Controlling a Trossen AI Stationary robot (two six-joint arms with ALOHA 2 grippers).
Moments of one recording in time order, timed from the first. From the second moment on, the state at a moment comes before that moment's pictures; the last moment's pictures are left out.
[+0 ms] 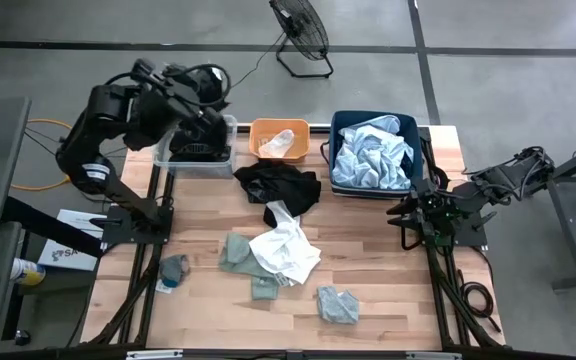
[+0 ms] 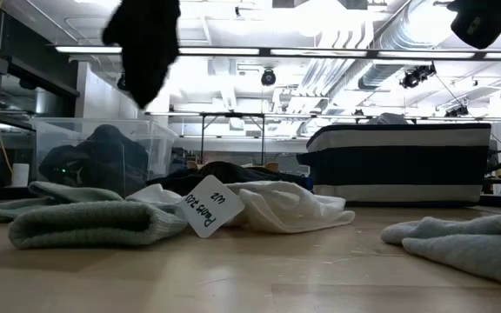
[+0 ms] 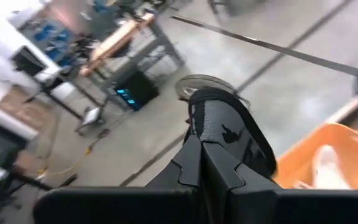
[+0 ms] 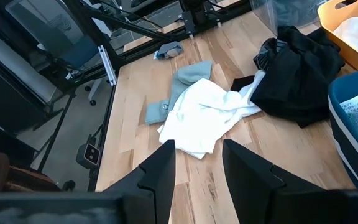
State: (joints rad) left arm 0.12 1.50 2.35 -1.57 -1.11 -0.19; right arm 0.48 0.50 0.74 -0.68 0.34 0.62
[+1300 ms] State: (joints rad) left arm 0.67 1.51 1.60 -1.57 -0.64 -0.39; right arm 0.48 0.50 0.74 -0.68 0.34 0.62
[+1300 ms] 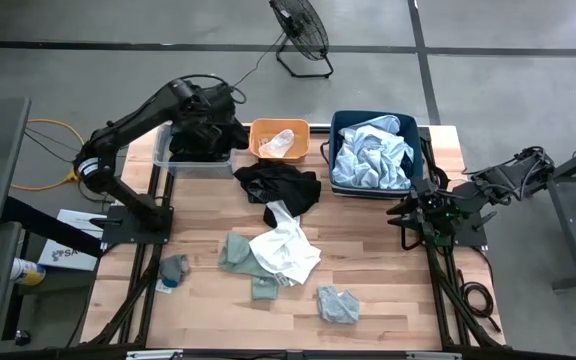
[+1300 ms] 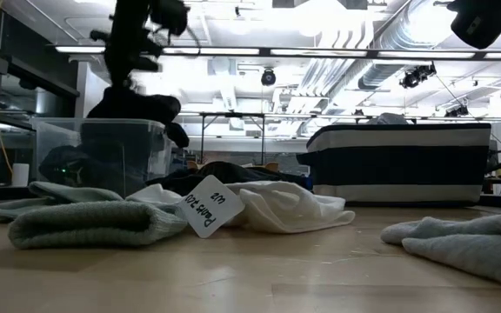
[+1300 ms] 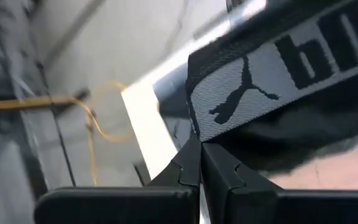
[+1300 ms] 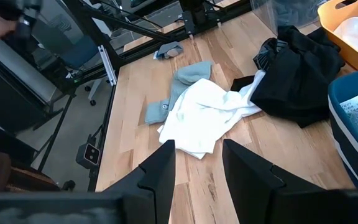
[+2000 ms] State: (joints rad) left arm 0.86 1.49 1.18 -1.41 -0.36 -0.36; right arm 0.48 0.50 0.74 -0.68 0.34 0.62
